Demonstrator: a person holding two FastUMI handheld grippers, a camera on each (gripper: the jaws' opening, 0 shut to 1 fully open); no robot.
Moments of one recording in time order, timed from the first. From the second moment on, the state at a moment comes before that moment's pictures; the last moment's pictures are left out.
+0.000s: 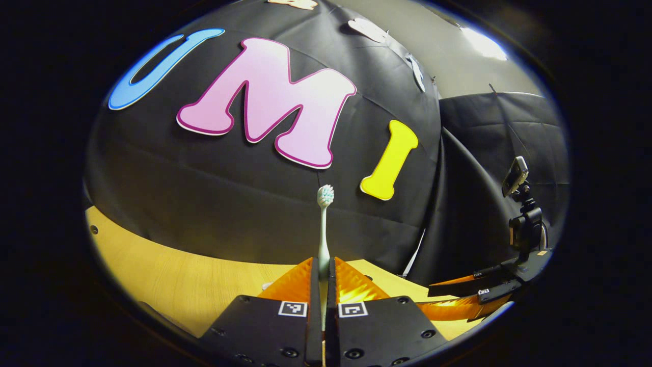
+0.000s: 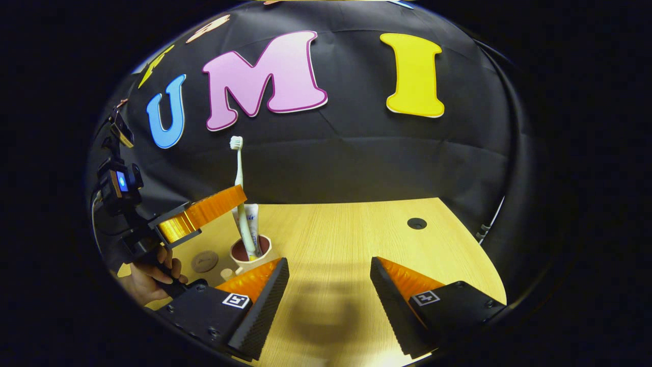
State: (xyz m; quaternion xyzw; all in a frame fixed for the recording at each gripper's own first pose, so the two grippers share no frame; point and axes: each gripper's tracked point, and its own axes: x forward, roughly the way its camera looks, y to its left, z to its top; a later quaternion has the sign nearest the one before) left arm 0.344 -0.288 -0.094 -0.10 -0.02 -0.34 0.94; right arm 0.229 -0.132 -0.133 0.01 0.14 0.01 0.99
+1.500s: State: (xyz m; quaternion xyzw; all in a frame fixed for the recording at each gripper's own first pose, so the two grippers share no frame) left arm 0.232 -0.119 -0.146 -0.10 0.10 -0.19 0.97; right arm 0.258 -0.042 -0.136 0.06 0.23 0.05 0.97
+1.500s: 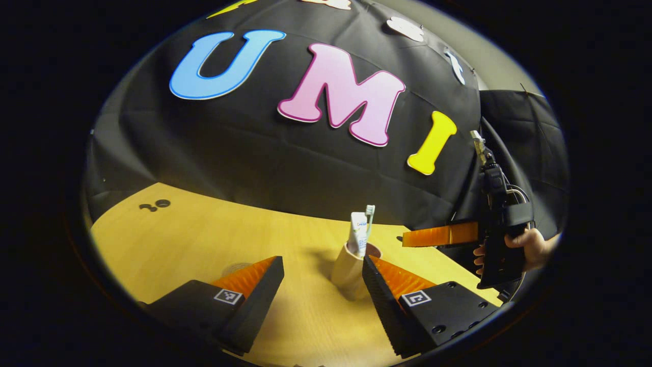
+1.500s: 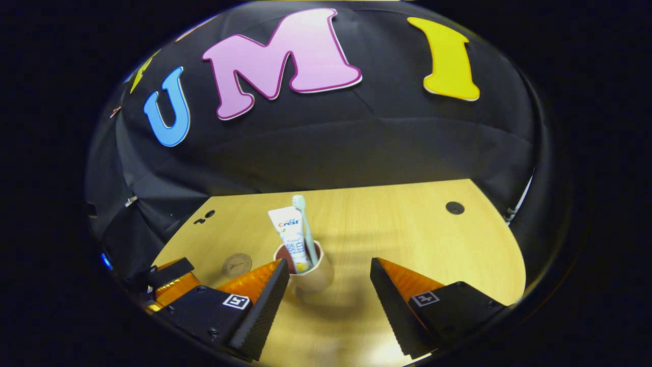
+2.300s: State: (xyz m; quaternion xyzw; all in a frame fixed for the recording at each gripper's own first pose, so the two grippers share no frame) left arm 0.147 0.042 -0.156 -0.13 0.13 -0.05 0.98; right arm 0.265 0.017 -0.220 0.14 0.50 0.01 0.85
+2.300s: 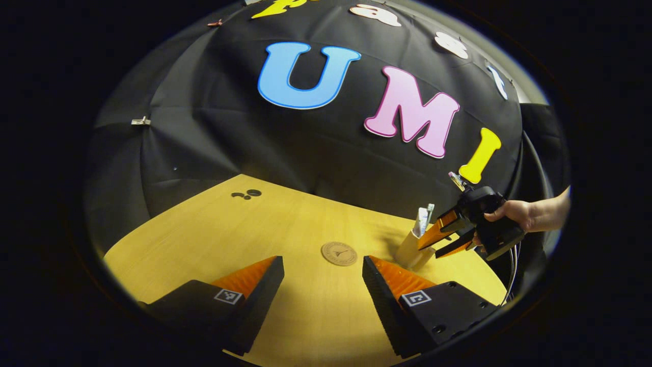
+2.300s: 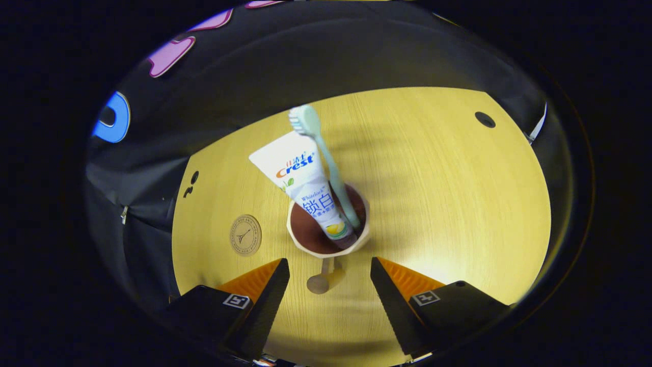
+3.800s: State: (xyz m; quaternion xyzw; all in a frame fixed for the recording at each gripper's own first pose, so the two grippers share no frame) left arm 0.112 0.024 -0.204 -0.14 0.21 -0.04 0.97; right arm 0.275 0.019 -0.271 0.09 0.59 -0.01 0.81
